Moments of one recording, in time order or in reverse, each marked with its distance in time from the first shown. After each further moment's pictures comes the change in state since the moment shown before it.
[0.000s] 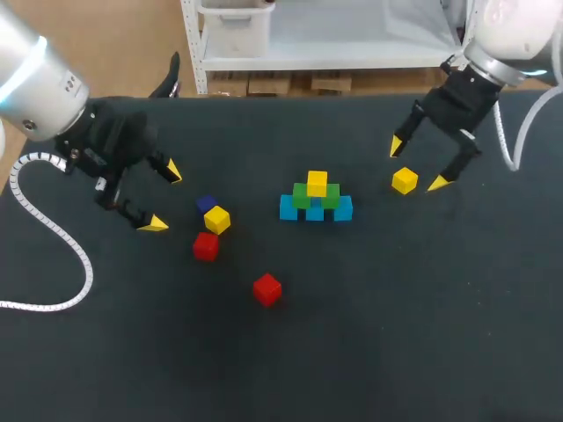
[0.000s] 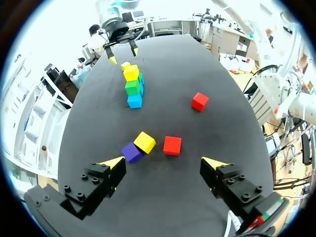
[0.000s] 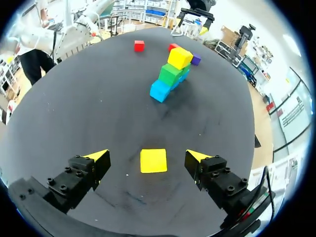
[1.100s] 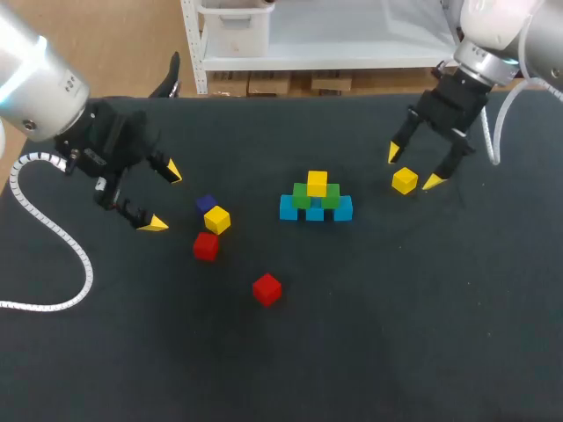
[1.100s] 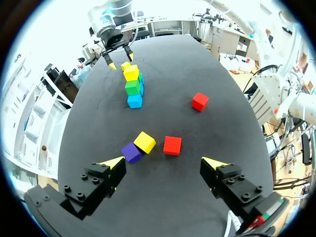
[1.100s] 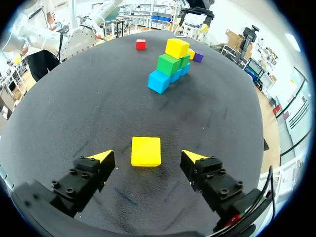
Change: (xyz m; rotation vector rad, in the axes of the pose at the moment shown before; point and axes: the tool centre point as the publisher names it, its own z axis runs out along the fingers) left arm 0.000 0.000 0.000 0.000 0.000 0.000; right arm 0.017 -0.008 0.015 -0.067 -0.063 0.005
